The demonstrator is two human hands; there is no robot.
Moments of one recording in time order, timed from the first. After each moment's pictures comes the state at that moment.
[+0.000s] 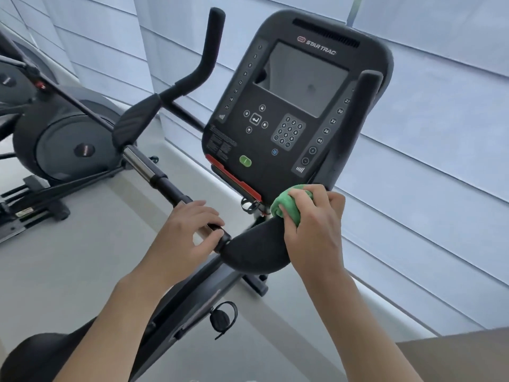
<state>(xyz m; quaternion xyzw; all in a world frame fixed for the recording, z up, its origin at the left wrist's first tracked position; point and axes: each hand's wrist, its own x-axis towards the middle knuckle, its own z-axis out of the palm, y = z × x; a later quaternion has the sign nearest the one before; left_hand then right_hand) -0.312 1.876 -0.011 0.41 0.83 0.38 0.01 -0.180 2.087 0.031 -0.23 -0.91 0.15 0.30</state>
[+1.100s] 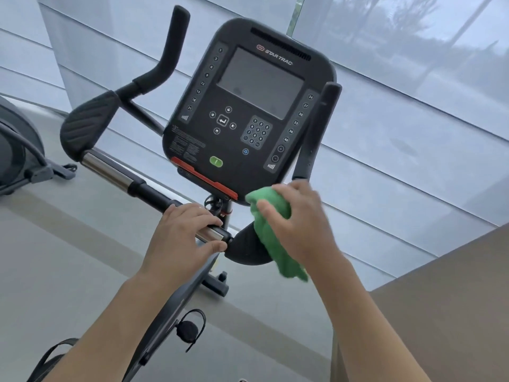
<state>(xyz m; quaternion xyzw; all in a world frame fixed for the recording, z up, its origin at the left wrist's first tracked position) -0.339 1.866 -0.021 0.46 0.79 0.40 0.04 -0.183 2.035 0.061 -0.32 -0.91 0.13 0.24</state>
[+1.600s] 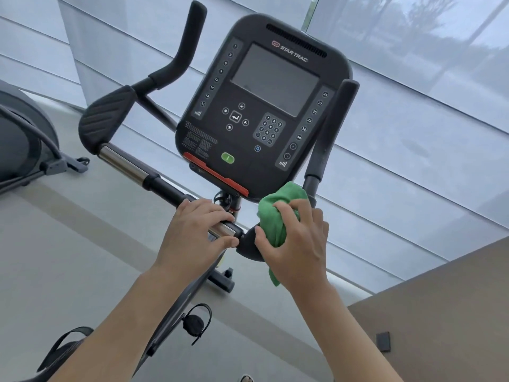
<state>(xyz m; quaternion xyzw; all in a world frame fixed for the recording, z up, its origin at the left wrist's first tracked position) -0.337 1.865 -0.026 0.46 0.79 0.40 0.02 -0.178 2.008 0.002 -0.31 -0.90 0.00 0.30</state>
